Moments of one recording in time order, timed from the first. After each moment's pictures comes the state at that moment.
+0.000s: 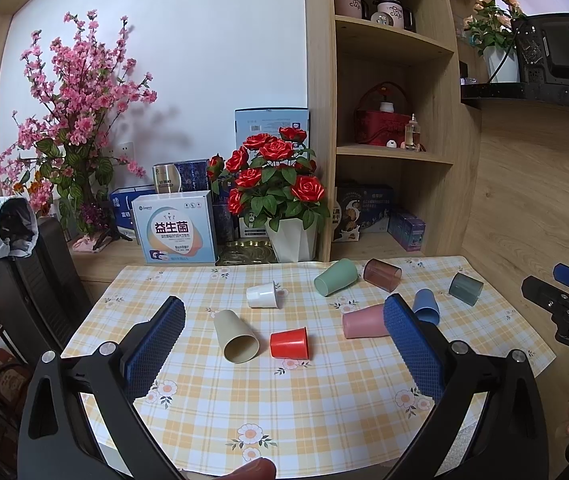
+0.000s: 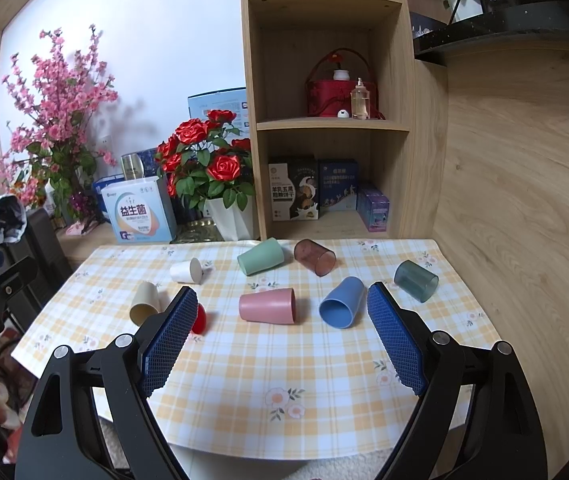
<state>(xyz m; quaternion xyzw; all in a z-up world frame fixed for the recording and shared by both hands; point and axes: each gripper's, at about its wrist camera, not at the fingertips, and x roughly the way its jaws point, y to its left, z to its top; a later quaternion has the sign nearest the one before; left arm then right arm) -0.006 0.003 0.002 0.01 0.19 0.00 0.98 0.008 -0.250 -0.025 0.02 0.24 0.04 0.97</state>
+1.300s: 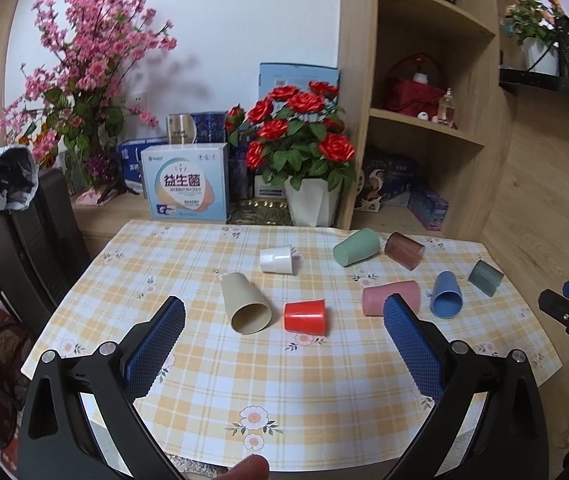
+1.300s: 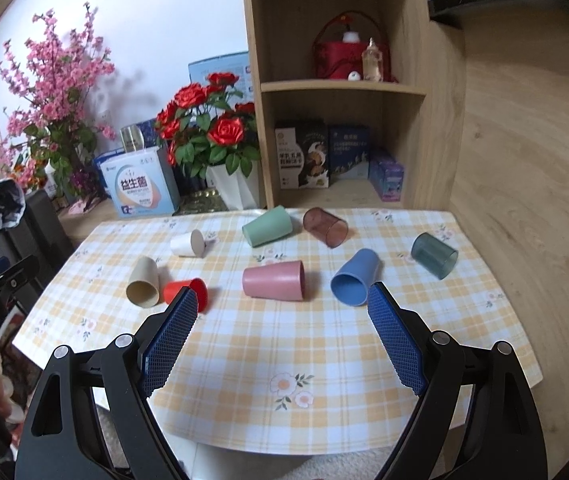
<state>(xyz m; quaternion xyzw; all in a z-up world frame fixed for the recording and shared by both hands) 0.041 0.027 -0.052 -0.04 0.26 0.03 0.96 0.049 -0.247 -0.059 0.03 0.30 0.06 0.95</state>
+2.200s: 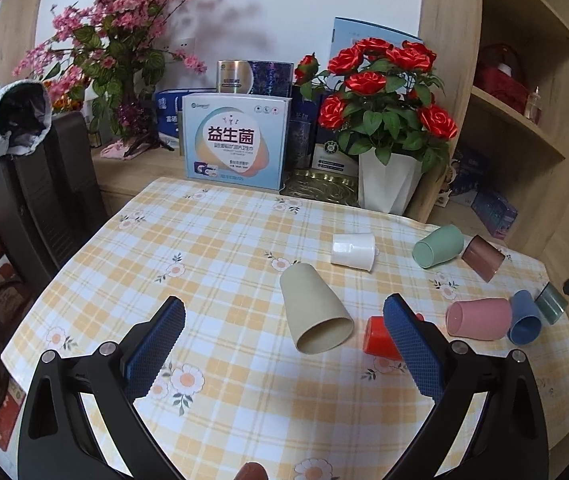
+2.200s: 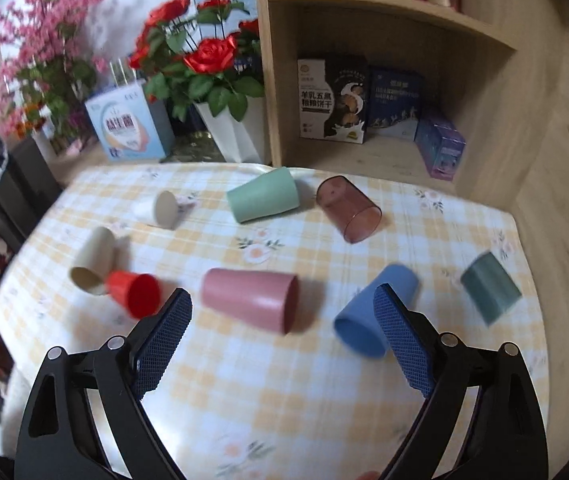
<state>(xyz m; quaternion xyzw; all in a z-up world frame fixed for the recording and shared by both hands) 0.146 0.120 -0.126 -0.08 0.30 0.09 0.95 0.256 -0.257 -0.131 -0.02 0.42 0.13 0.90</state>
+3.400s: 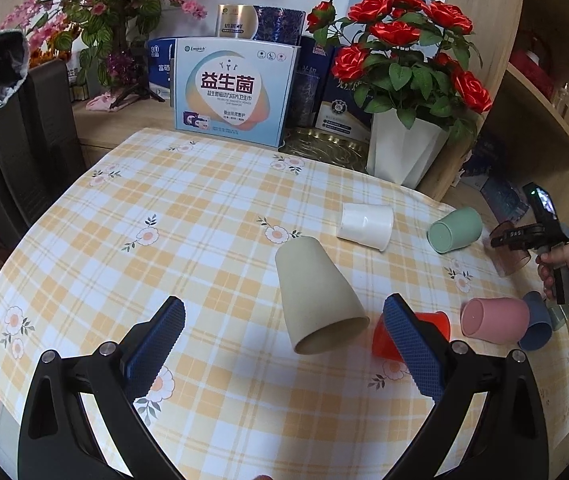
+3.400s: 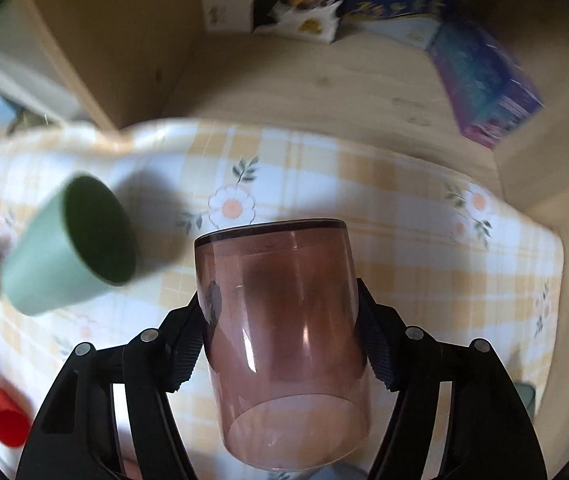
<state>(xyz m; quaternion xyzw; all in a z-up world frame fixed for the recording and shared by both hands) 0.200 0.139 -0.174 -0.12 0.37 0.09 0.92 0.529 -0.274 -0.269 -0.04 0.59 0.04 0.80</state>
